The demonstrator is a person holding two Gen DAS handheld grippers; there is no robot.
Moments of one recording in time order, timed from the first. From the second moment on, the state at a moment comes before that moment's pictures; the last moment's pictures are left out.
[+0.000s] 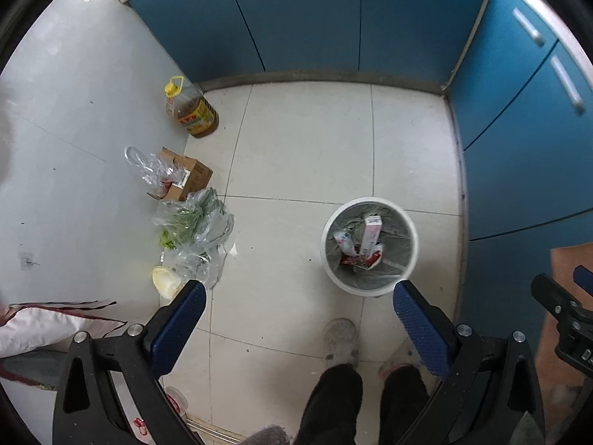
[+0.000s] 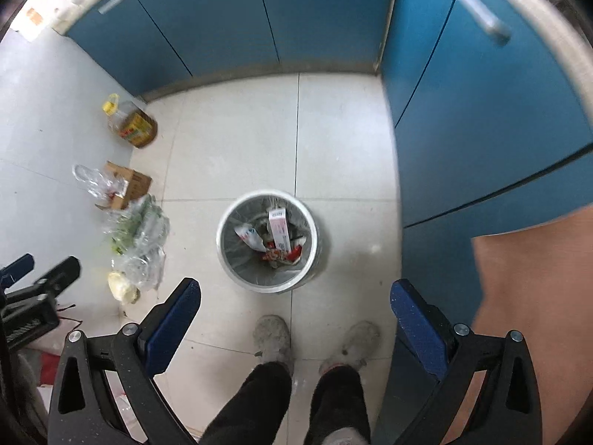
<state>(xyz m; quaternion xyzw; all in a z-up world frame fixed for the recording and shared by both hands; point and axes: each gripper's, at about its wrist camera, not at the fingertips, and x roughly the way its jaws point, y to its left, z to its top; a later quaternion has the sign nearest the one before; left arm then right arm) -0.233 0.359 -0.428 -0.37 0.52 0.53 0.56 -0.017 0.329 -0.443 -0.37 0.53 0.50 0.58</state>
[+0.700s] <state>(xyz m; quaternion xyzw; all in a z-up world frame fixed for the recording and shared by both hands) -0.046 0.300 -0.215 -0.27 0.47 0.41 0.73 0.151 0.154 -0.185 -0.09 0.56 0.40 0.72</state>
